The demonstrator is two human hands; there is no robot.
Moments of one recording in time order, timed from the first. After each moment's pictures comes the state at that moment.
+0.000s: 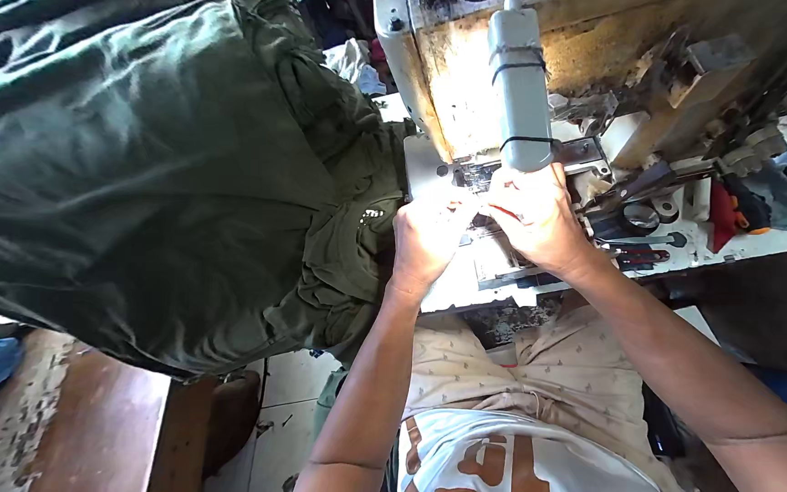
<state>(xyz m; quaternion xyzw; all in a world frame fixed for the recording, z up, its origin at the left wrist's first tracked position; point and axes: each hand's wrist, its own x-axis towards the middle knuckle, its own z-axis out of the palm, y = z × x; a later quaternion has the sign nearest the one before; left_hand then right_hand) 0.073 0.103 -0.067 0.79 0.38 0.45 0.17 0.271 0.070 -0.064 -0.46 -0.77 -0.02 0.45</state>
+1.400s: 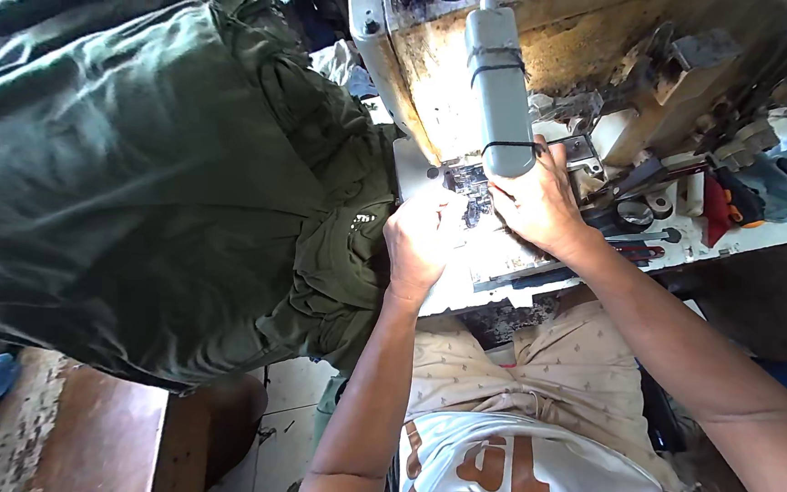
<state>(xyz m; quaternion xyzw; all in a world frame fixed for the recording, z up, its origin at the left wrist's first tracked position) 0.077 0.089 -0.068 0.79 0.42 0.44 0.08 0.291 0.098 -0.071 -0.53 -0.77 -0.10 0.35</state>
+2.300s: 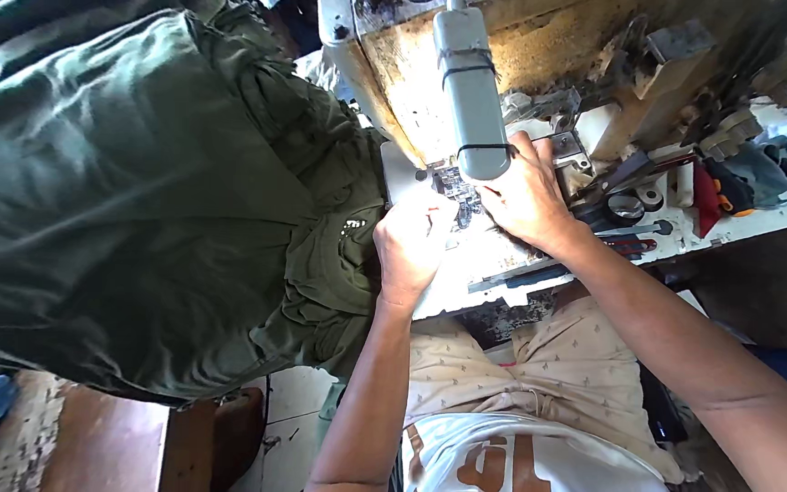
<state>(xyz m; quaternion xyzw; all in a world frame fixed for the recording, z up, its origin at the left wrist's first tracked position) 0.077 0.099 -0.072 0.79 0.41 0.44 0.08 0.290 0.102 -0.066 -0.56 -0.77 -0.08 0.30</state>
